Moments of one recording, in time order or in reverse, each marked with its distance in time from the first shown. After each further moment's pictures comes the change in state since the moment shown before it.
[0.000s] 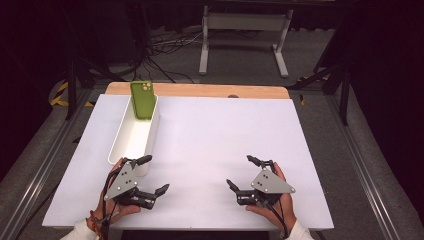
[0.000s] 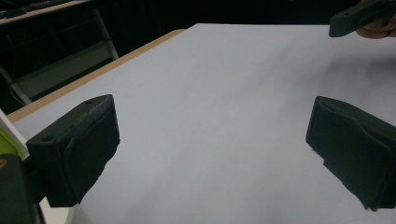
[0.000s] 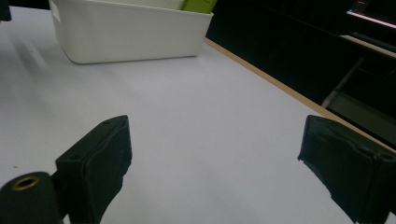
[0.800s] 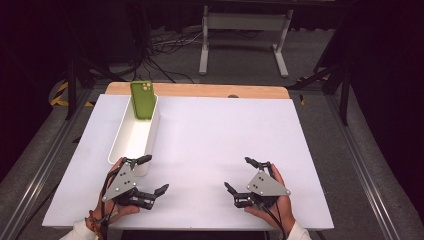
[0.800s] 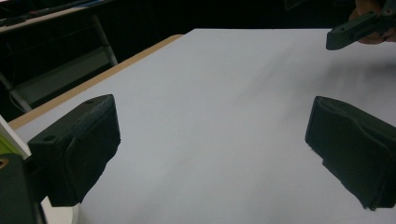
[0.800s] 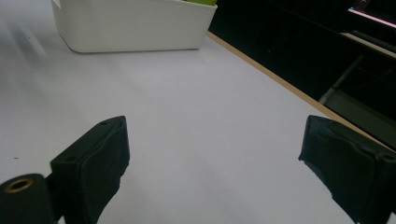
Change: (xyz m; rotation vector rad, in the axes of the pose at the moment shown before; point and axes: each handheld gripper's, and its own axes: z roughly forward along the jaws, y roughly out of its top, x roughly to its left) left arm 0.000 0.002 -0.003 -0.011 -0.008 0.016; right arm 0.008 0.001 0.002 0.031 -0.008 -0.033
